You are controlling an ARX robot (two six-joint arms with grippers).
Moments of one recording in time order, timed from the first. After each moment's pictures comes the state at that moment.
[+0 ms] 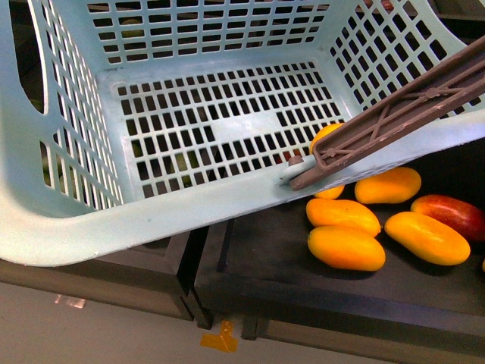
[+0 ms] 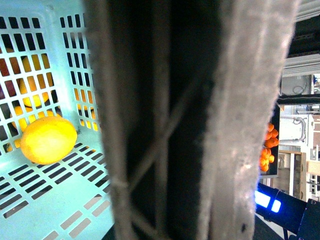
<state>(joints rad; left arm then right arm) -0.64 1.75 1.55 -0.34 0.27 -0.96 -0.37 2.51 1.27 0.05 0.05 0.78</state>
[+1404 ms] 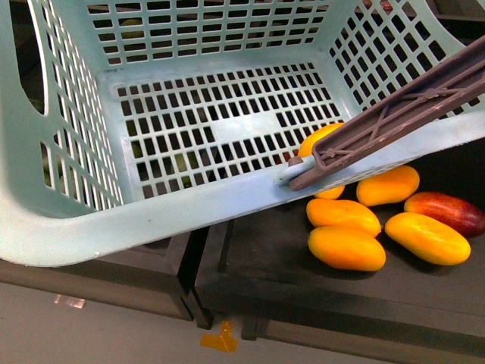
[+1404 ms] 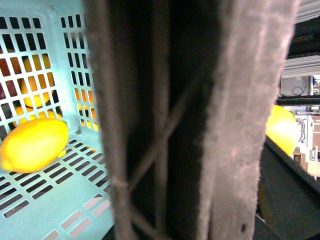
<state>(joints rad) -0.64 1.75 1.55 -0.34 0.27 -0.96 0.28 1.24 0.94 -0.06 0.10 0.65</state>
